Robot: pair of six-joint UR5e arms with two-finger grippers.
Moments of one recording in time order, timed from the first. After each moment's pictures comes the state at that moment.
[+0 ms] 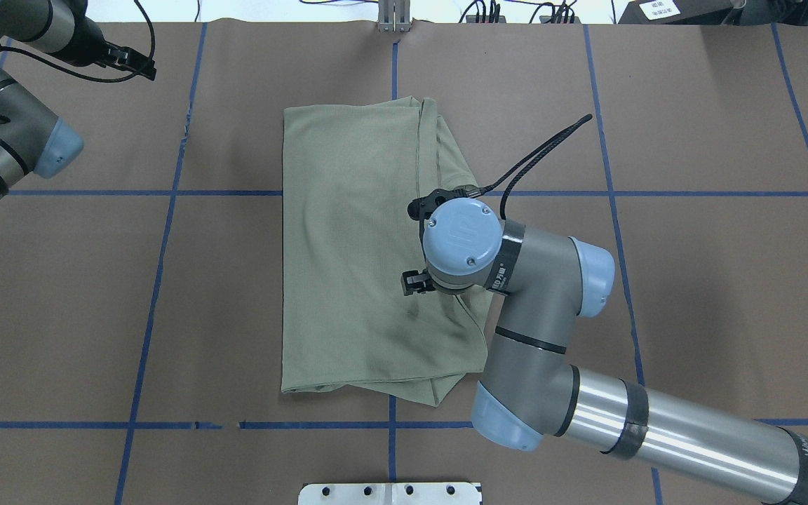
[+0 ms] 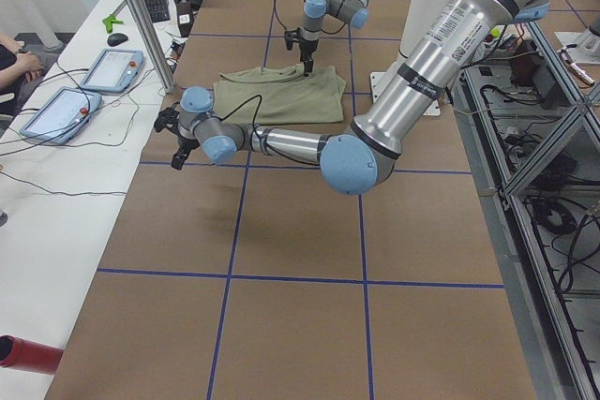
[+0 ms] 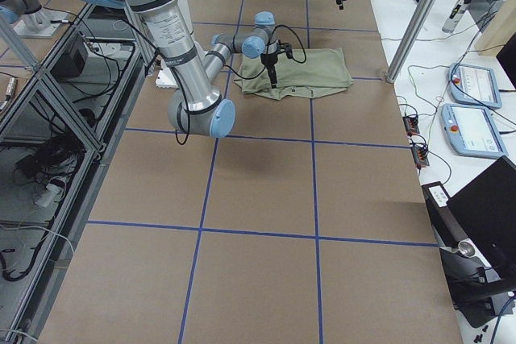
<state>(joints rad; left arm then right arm) -1.10 -2.19 -1.03 -2.35 -2.04 -0.57 0.44 -0.90 1.61 -1.56 1.71 1.04</state>
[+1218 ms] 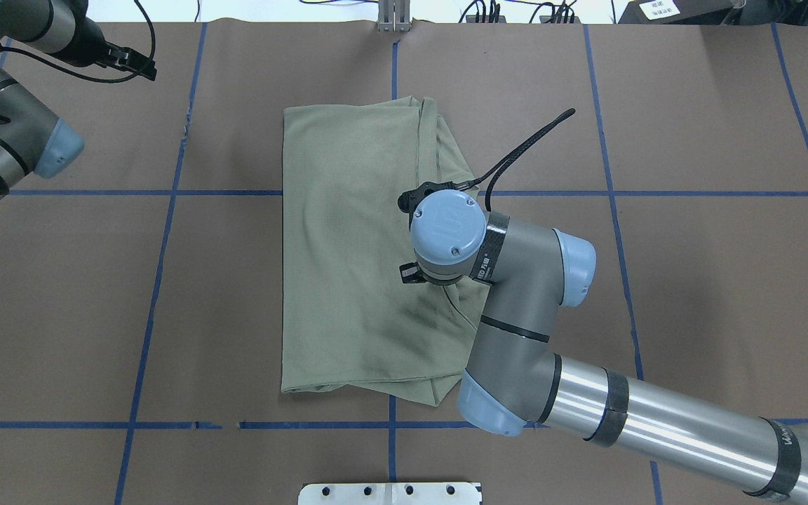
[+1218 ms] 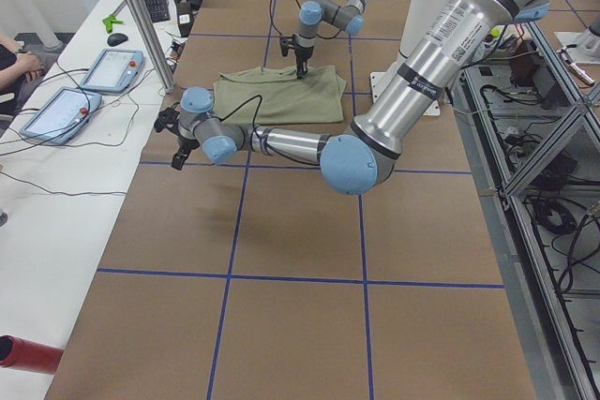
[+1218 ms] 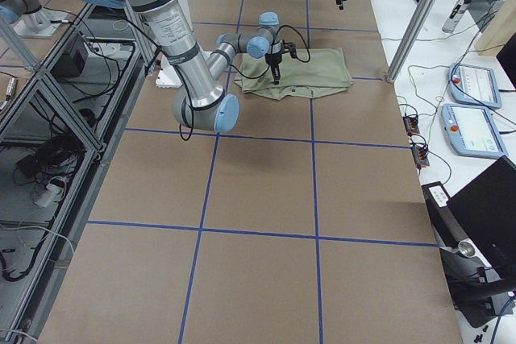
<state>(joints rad) -1.10 -2.19 -1.03 -2.35 -2.04 -0.57 0.46 -0.87 1.57 -1.55 1.71 1.03</state>
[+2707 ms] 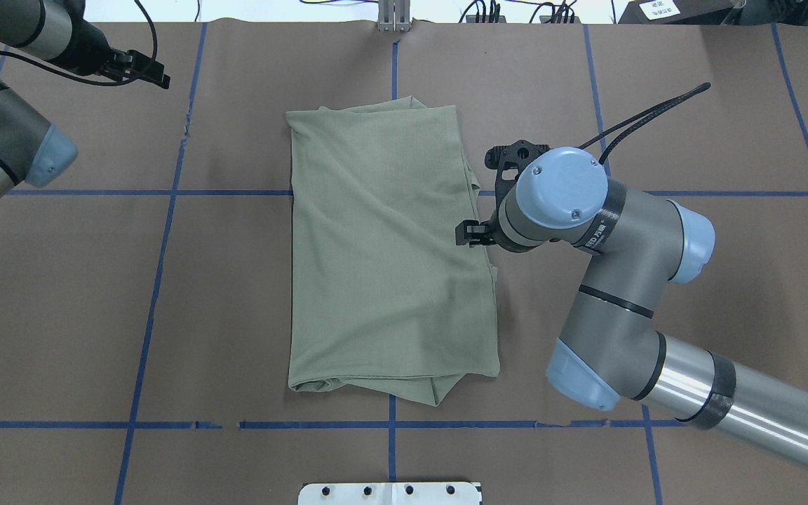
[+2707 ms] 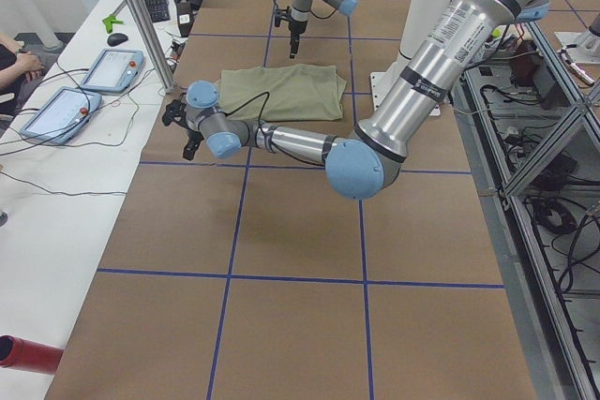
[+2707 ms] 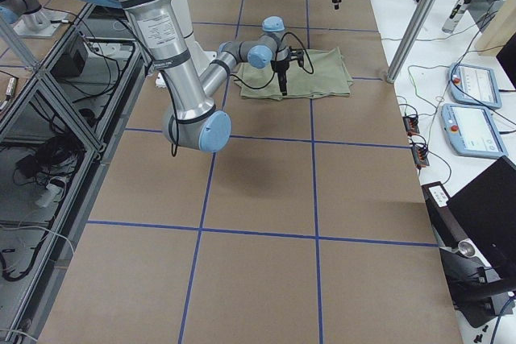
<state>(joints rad) -1.09 -2.10 -1.22 -2.37 -2.19 -0.76 0.57 -1.07 1.77 -1.45 1.76 1.19</state>
